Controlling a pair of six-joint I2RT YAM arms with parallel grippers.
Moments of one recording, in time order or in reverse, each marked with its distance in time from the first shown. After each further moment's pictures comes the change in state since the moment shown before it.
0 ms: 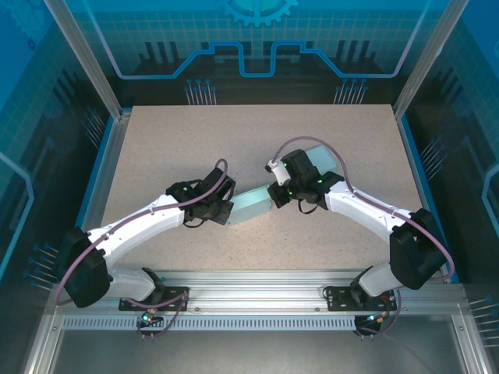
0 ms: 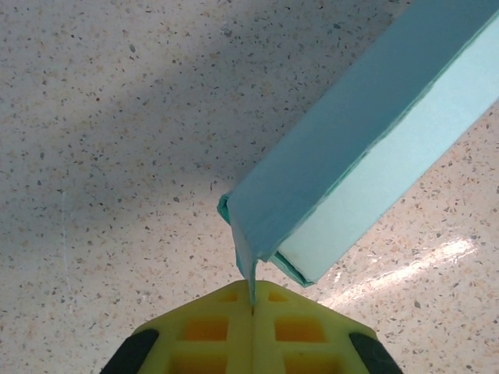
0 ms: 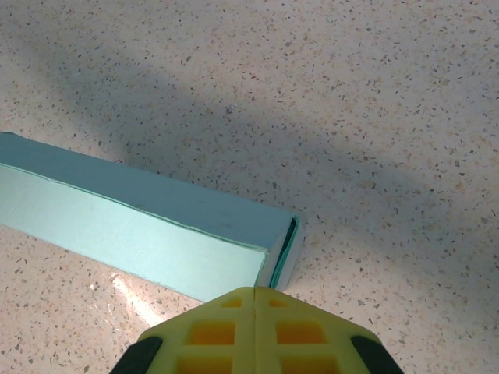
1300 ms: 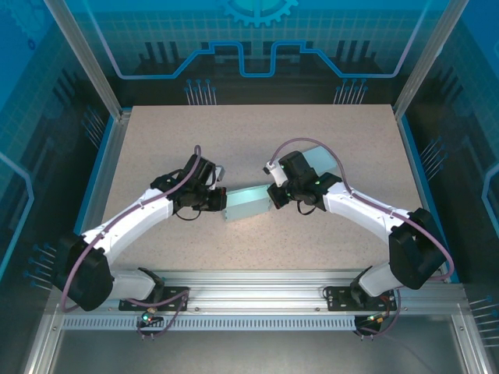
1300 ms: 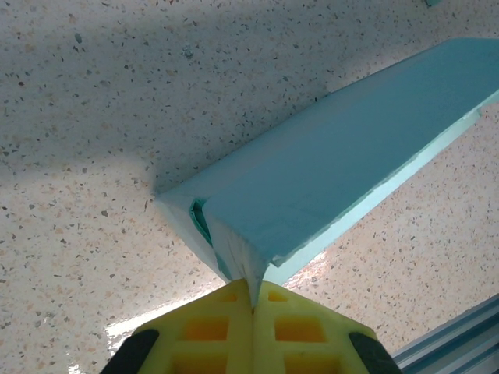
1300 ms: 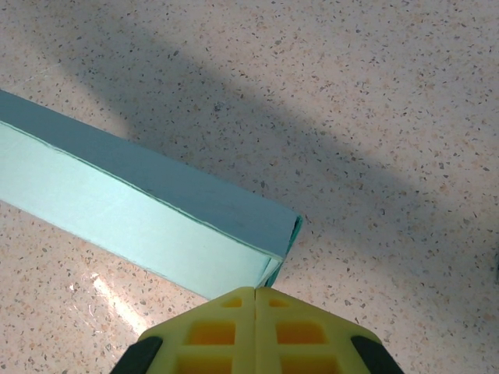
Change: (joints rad) left arm 0.206 -0.021 -0.030 0.122 0.347 -0.122; right arm 0.026 0.006 0.000 0.000 0.059 -0.019
